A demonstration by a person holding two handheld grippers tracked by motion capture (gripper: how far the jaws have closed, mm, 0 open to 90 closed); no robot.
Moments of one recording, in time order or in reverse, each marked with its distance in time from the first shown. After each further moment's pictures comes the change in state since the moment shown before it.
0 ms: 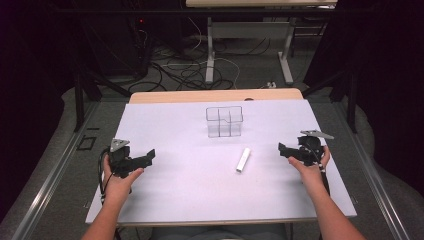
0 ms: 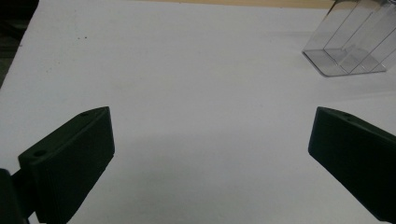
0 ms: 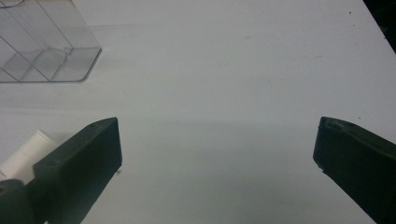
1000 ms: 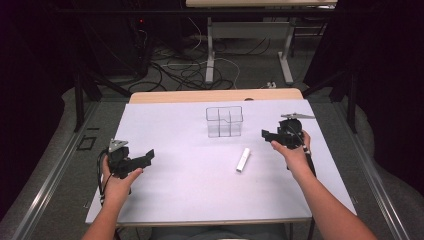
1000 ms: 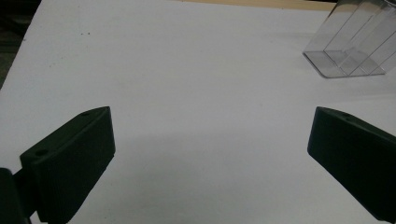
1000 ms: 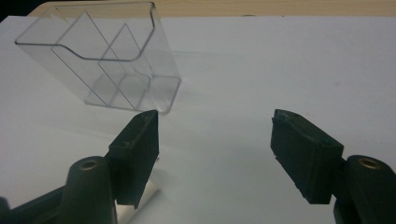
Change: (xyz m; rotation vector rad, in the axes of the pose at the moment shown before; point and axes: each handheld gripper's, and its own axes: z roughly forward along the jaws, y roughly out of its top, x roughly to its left) left arm 0.001 -0.001 -0.004 0.001 0.002 -0.013; right arm 0.056 0.055 0.013 0.046 0.160 -0.064
